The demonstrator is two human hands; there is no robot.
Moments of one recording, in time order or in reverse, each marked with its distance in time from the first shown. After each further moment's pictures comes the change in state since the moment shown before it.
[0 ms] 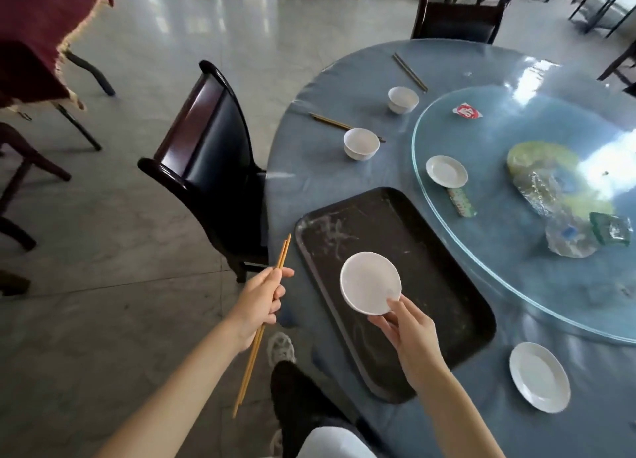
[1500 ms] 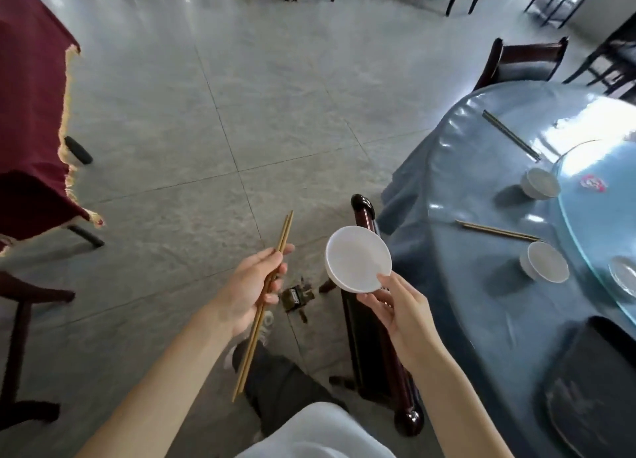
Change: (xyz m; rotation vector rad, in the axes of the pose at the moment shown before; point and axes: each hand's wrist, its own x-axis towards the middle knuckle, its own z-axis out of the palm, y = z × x) left_hand 0.397 0.356 -0.541 -0.196 -0.347 -0.076; right_hand 0.188 -0.157 0.699 0.230 0.036 -0.043
